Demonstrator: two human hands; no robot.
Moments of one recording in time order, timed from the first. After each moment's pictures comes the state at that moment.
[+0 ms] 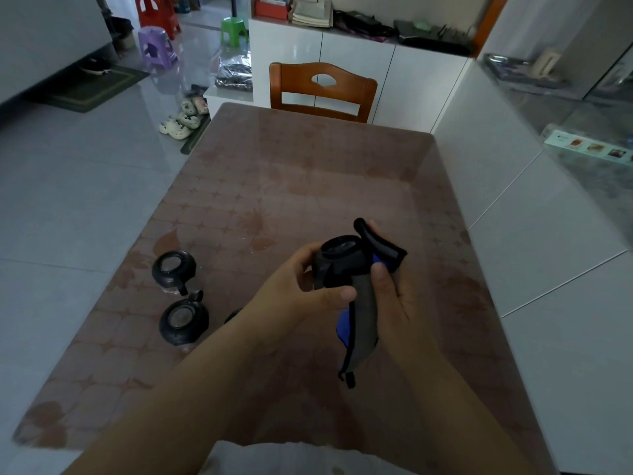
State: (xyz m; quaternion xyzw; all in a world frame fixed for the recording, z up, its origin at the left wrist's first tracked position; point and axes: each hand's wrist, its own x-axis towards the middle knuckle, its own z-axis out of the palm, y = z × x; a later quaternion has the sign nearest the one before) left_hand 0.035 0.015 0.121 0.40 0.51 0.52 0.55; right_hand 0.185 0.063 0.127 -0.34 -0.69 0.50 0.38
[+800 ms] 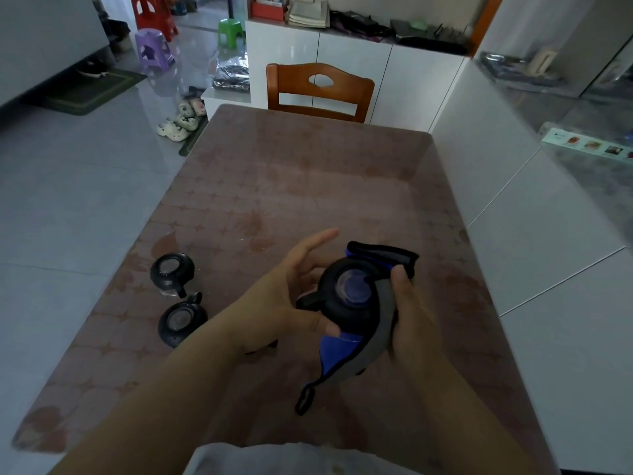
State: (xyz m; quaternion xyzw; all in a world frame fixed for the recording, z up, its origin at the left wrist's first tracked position) left_hand 0.022 0.010 0.129 0.51 0.44 0.48 0.57; right_hand 0.201 0.058 0.126 -0.36 -0.58 0.64 0.36
